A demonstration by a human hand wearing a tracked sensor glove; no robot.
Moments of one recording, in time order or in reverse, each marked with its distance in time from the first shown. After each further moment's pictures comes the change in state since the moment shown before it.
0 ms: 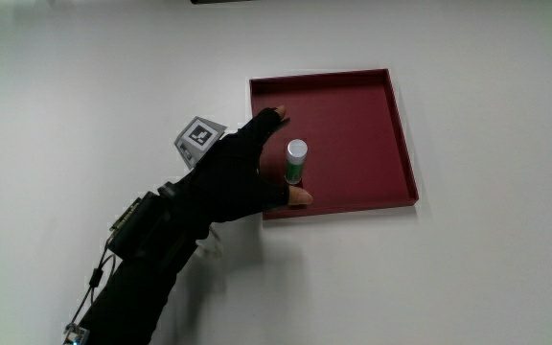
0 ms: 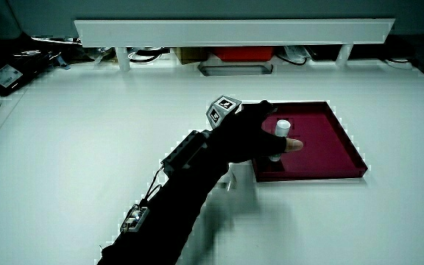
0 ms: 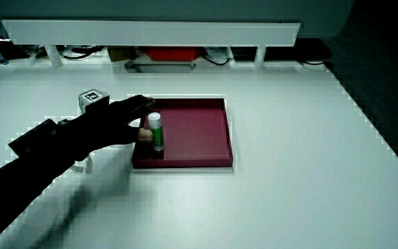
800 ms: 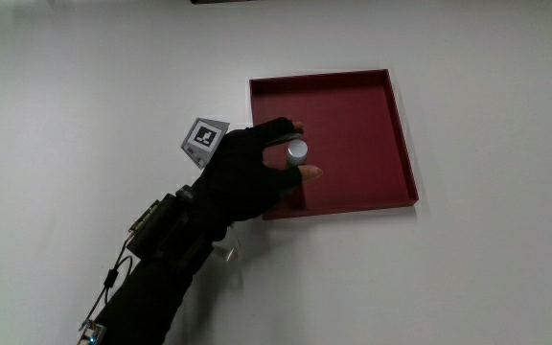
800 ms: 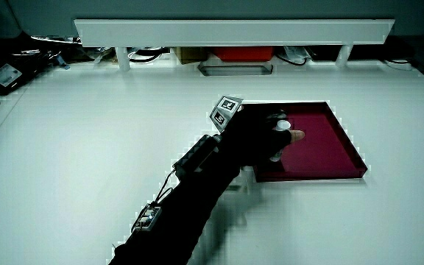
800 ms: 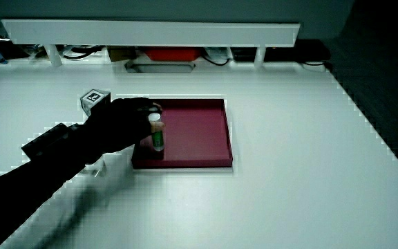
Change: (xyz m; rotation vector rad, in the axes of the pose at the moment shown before) arm 0.001 -0.006 0.001 0.221 0.013 -0.065
